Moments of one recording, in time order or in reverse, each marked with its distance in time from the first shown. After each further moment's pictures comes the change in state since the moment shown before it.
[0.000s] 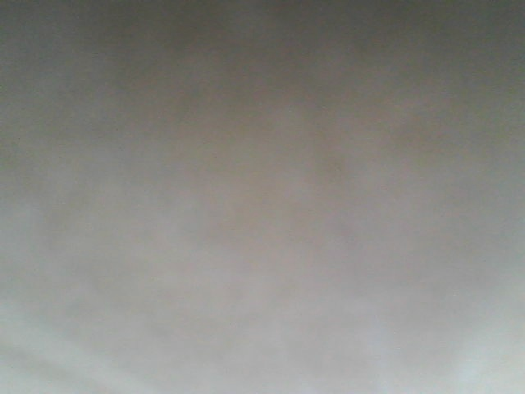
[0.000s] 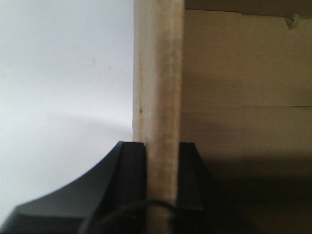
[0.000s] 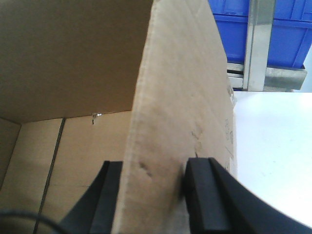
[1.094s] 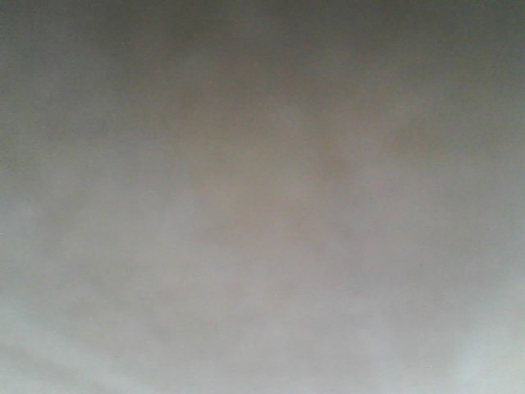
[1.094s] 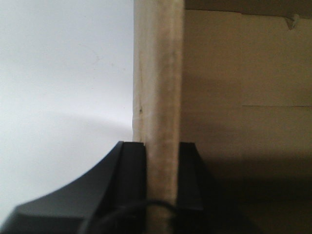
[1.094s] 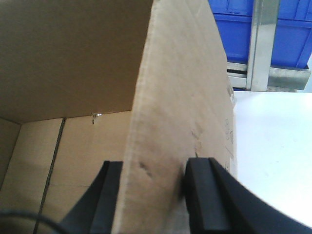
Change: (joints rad) left arm 0.000 0.000 0.000 0.000 0.000 0.000; right arm 0.000 0.000 0.000 0.000 0.000 0.000
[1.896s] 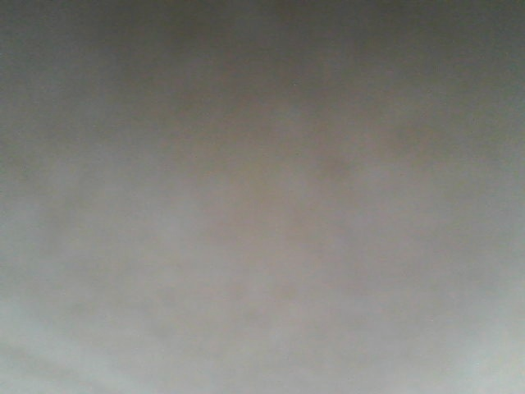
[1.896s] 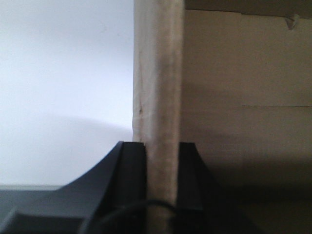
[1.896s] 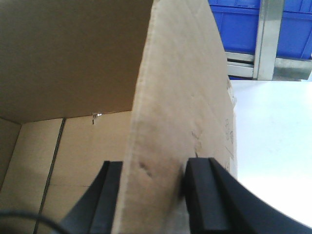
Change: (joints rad) left arm 0.000 0.000 0.000 0.000 0.000 0.000; right arm 0.000 0.000 0.000 0.000 0.000 0.000
